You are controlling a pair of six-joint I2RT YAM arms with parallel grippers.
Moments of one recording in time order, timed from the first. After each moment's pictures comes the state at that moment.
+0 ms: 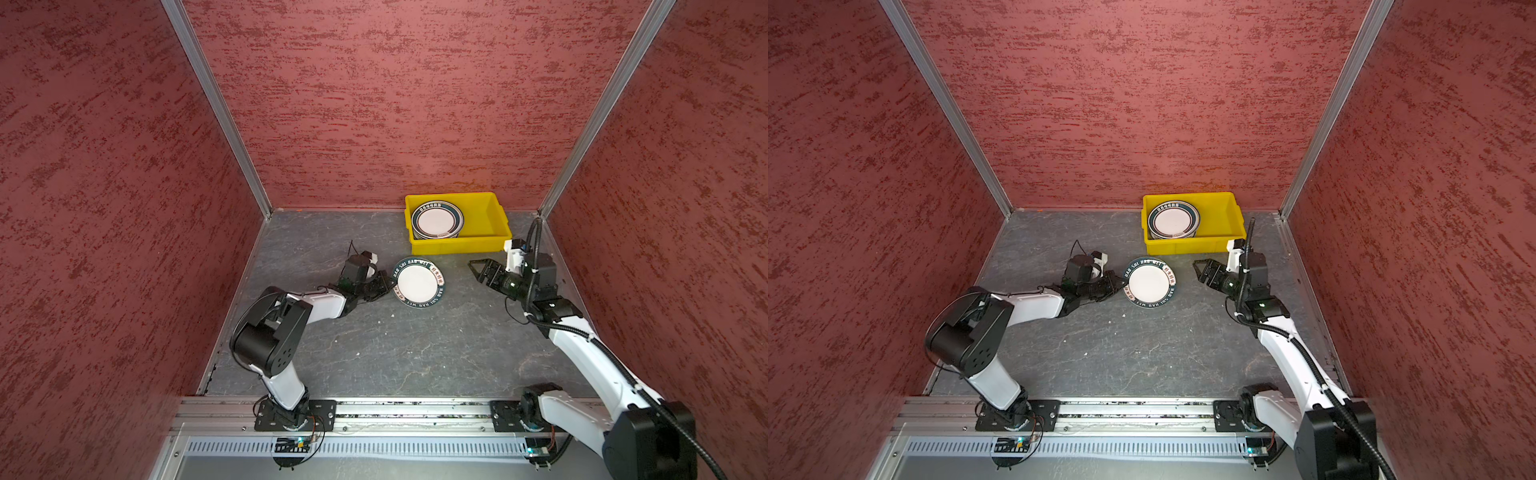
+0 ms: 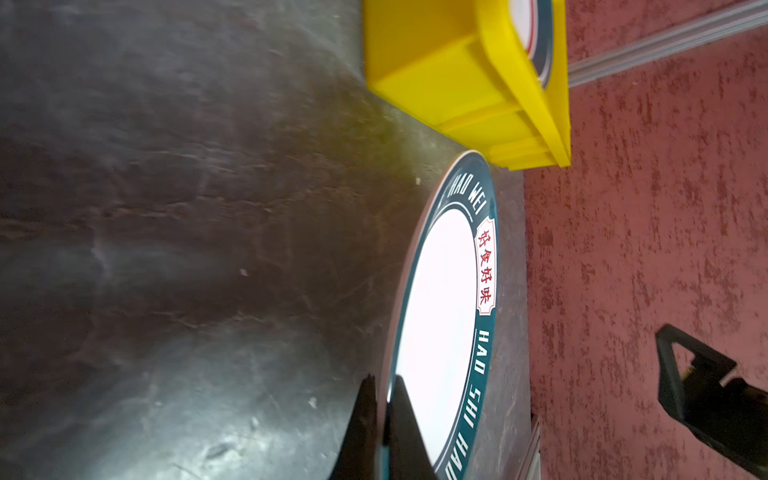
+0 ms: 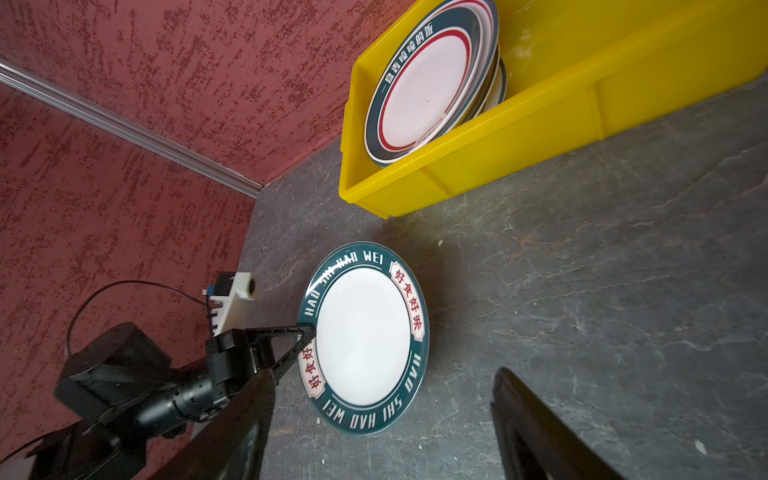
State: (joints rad) left arm -0.48 1.64 0.78 0.27 0.40 -0.88; right arm 0.14 1.04 0.70 -0.12 -0.40 0.64
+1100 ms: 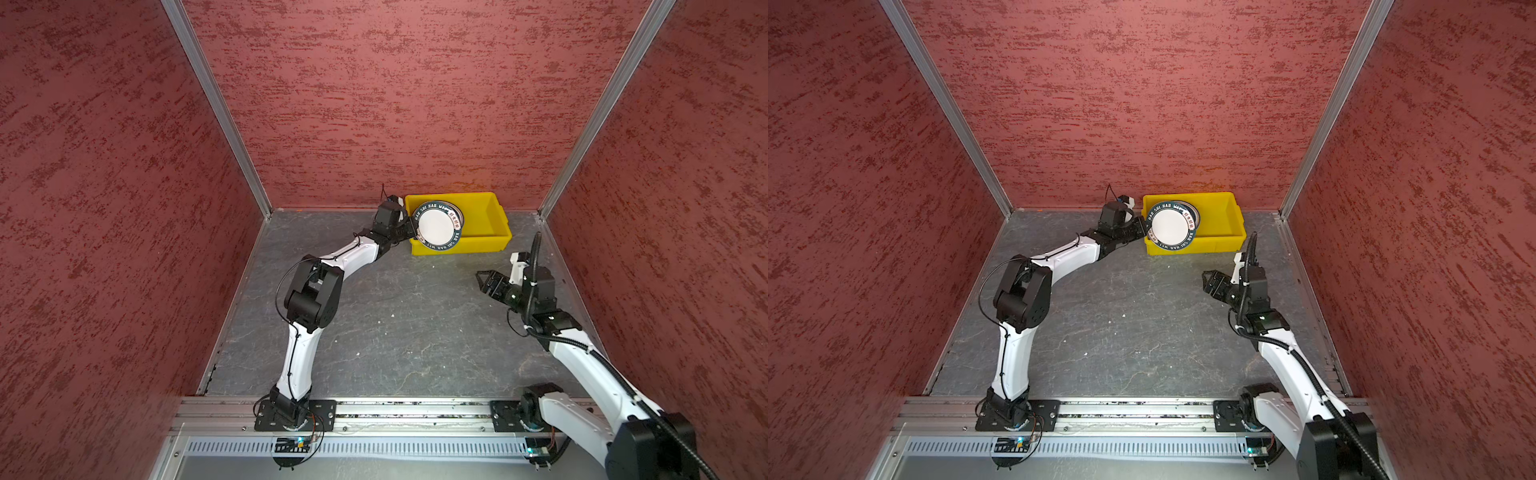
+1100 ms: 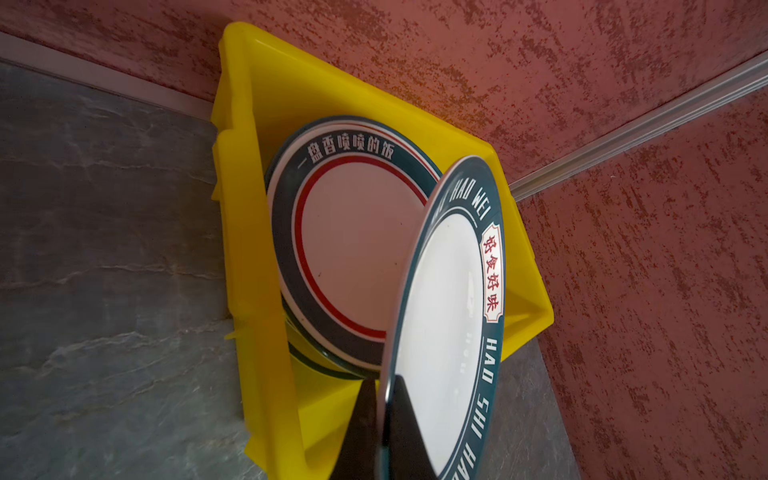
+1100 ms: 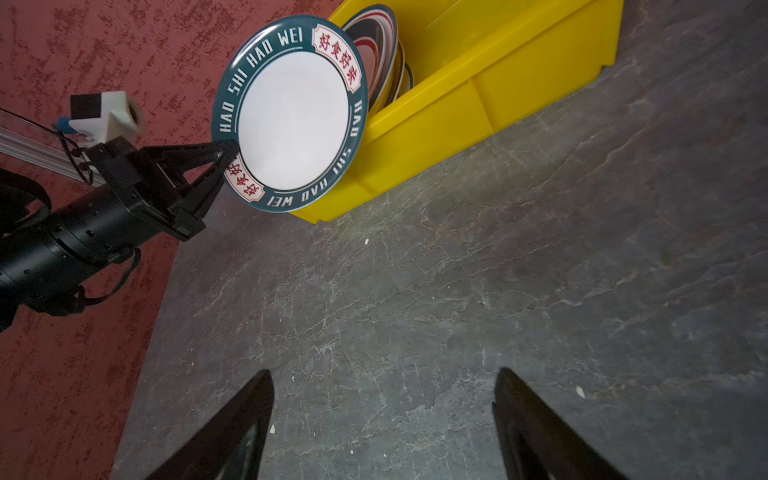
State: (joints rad) left arm -0.48 2.19 1.72 0.00 0.20 -0.70; right arm 0.14 1.00 0.58 -0.12 -0.22 0.62
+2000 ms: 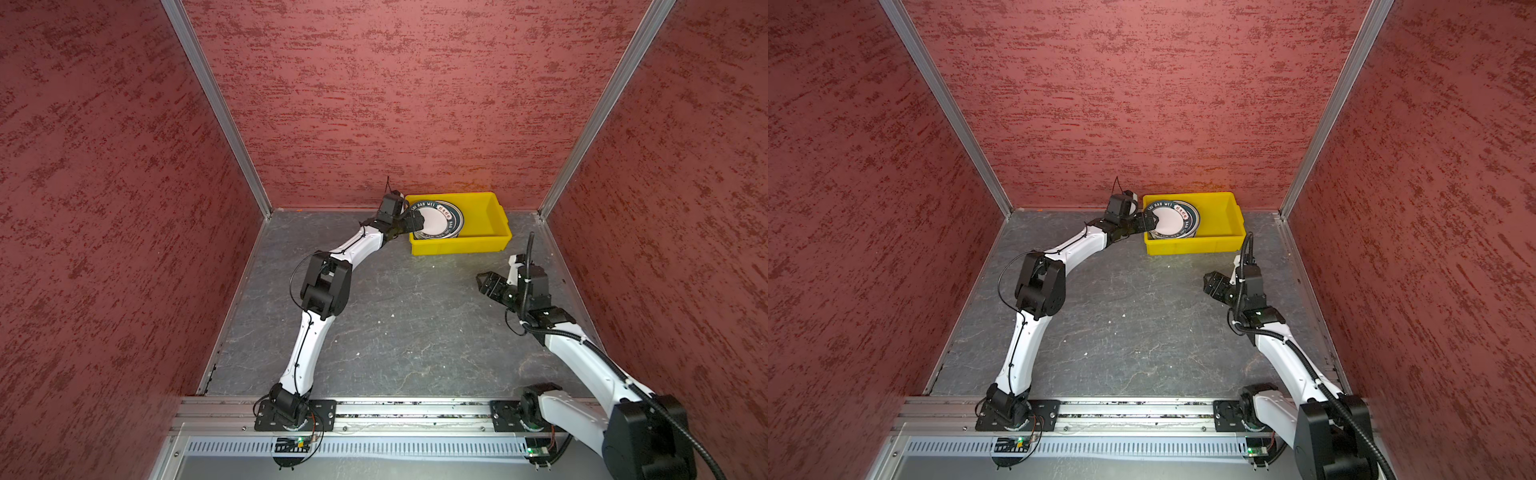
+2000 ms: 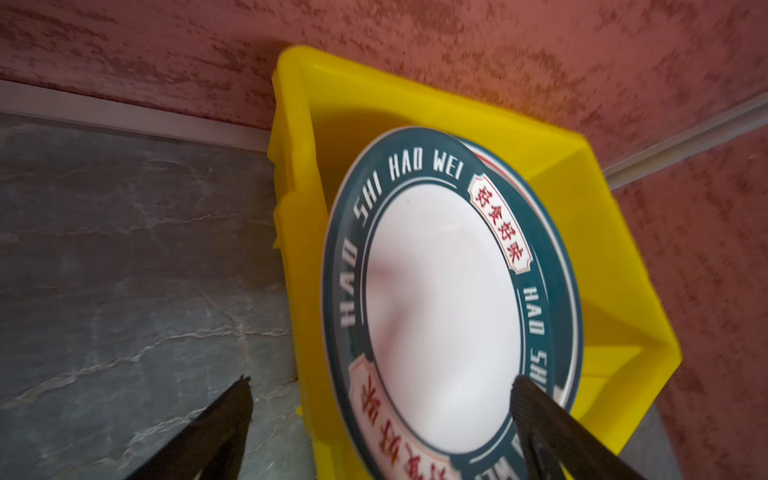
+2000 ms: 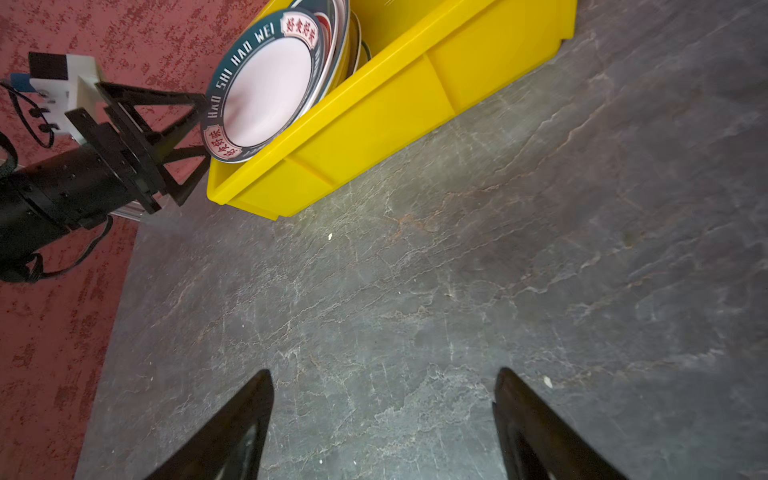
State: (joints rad) left arm -0.46 2.38 2.02 -0.24 0.14 -0.52; right arm 0.14 1.06 0.58 -0.12 -0.15 0.61
